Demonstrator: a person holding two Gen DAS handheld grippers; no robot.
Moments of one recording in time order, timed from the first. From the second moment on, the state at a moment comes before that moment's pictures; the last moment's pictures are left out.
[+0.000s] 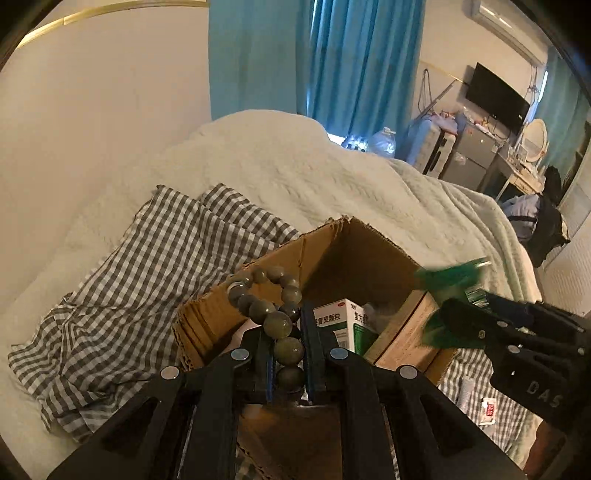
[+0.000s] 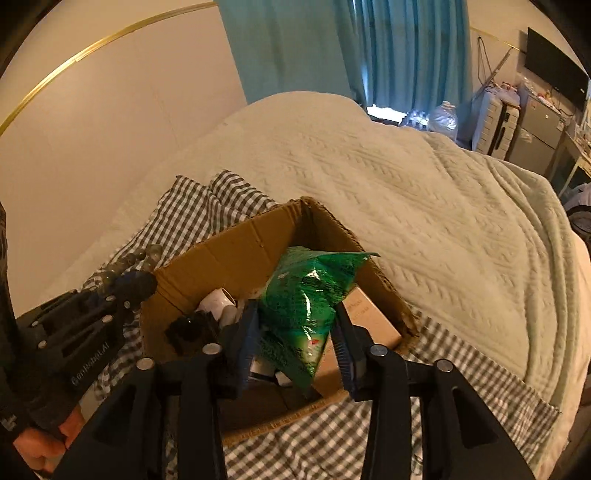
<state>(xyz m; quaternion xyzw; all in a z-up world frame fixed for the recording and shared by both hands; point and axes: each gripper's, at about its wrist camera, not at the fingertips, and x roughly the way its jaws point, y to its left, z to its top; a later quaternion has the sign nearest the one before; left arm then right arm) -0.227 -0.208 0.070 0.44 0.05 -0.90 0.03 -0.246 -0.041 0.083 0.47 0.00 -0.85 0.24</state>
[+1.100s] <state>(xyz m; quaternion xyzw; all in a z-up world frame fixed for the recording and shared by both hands) -0.126 -0.007 0.080 0.41 0.06 -0.91 -0.04 -0.122 0.274 0.079 0.47 -0.04 -0.88 0.03</state>
